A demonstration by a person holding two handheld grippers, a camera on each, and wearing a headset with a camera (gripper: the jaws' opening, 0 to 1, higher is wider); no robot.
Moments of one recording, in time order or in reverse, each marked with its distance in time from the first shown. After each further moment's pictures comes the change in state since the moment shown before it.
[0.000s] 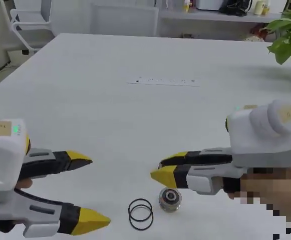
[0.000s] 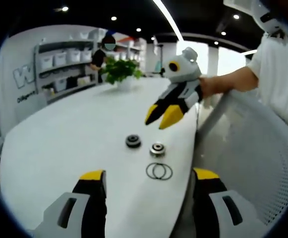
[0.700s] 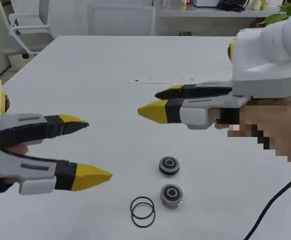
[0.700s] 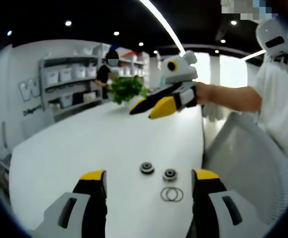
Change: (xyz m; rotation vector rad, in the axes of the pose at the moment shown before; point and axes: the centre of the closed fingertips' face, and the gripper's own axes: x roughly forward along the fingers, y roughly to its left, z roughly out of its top) left arm -0.020 0.027 0.070 0.050 -0.122 0.045; right arm -0.018 -0.013 0.117 -0.161 -0.226 -0.010
